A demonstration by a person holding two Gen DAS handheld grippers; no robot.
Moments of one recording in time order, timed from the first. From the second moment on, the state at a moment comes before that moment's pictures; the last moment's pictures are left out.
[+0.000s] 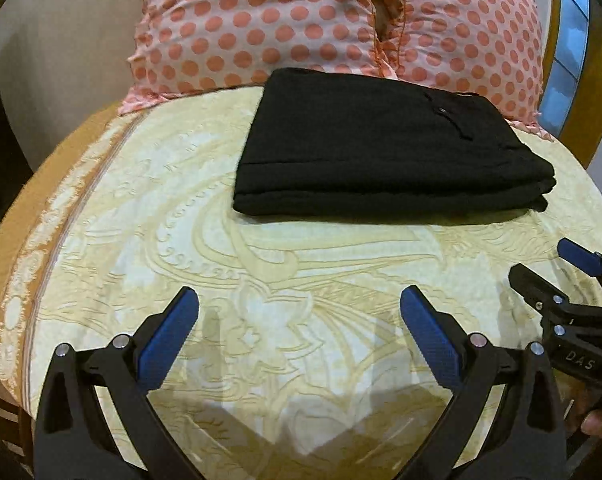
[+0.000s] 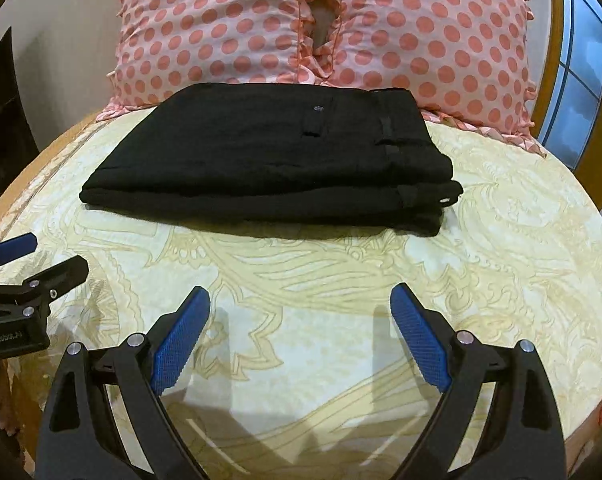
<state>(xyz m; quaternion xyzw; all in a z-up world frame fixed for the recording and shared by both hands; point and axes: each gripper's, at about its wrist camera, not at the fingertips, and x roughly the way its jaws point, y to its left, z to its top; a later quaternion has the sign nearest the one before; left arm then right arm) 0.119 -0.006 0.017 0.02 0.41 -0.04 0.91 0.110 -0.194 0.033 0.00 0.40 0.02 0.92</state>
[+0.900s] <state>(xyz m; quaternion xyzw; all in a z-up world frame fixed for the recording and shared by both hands) 0.116 -0.003 0.002 0.03 0.40 -0.05 0.91 0.104 -0.197 0.020 0.01 0.39 -0.01 0.92</state>
